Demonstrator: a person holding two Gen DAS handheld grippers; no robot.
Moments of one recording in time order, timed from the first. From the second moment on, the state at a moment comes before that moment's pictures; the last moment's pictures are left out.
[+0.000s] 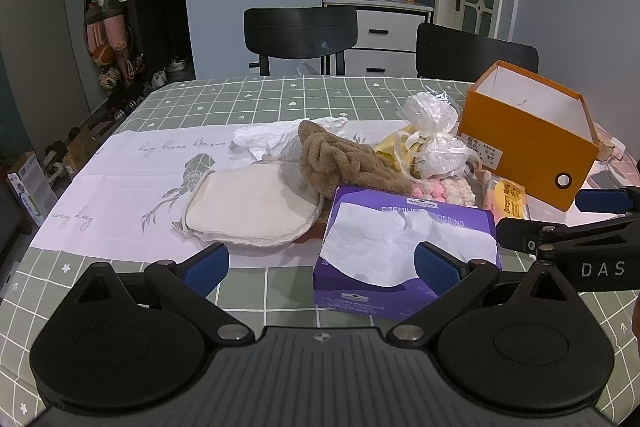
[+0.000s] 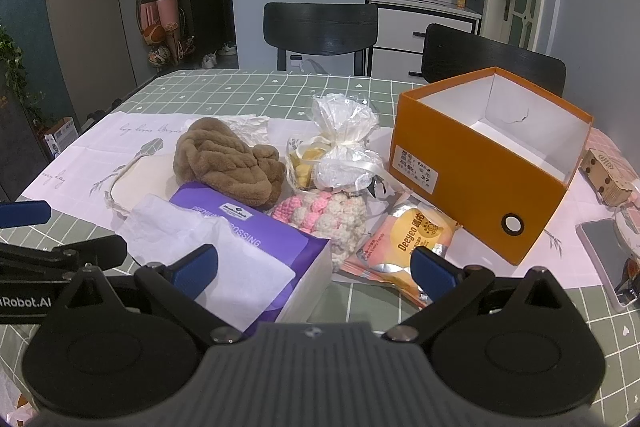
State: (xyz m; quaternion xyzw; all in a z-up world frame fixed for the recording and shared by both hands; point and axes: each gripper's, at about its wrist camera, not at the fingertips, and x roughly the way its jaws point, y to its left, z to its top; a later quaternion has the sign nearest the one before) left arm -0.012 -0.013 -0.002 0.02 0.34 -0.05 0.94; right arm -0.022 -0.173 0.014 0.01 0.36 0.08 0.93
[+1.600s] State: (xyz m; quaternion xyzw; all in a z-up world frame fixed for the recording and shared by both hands) left arm 0.158 0.007 -0.026 -0.06 0.42 -0.16 0.89; right arm 0.039 -0.239 -0.046 0.07 0.41 -0.01 0.91
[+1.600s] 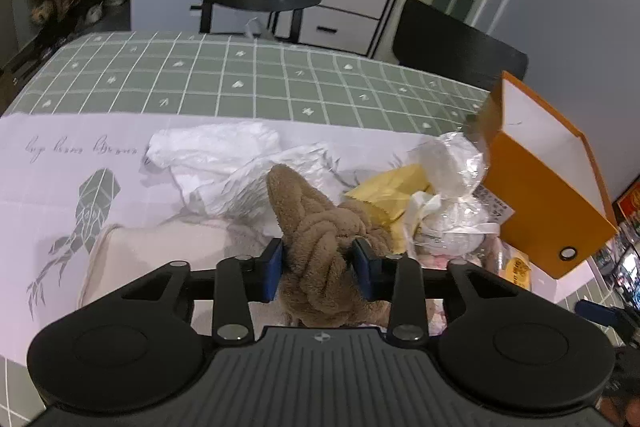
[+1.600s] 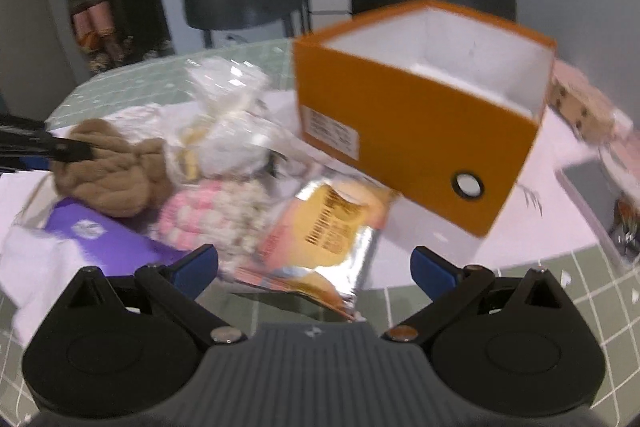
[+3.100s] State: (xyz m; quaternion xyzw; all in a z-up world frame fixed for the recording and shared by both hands) left arm -0.008 0.181 -0.061 -0.17 0.36 -0.15 0.91; right arm 0.171 -0.167 -0.034 -0.03 0.43 0.05 0.90
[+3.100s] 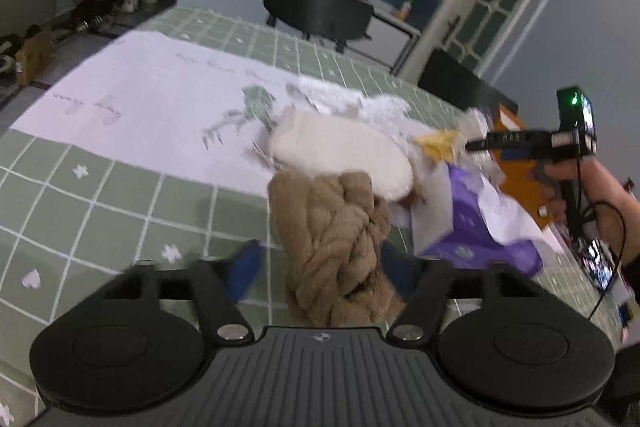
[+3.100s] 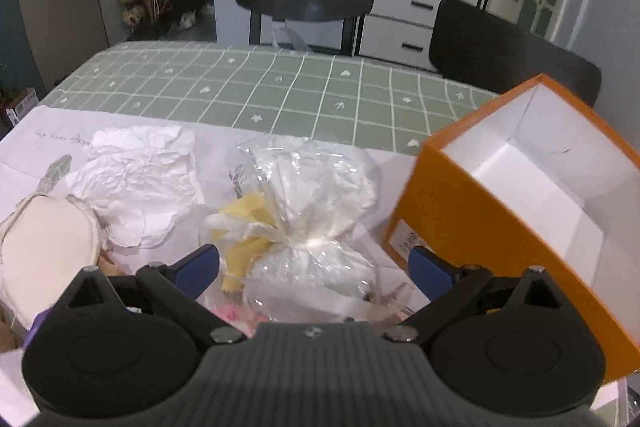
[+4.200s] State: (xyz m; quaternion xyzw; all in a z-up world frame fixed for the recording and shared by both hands) left arm 0.010 0.151 -0.071 -0.11 0.41 -0.17 0.89; right arm 0.090 -0.215 -0.007 -0.05 0.46 0.09 0.88
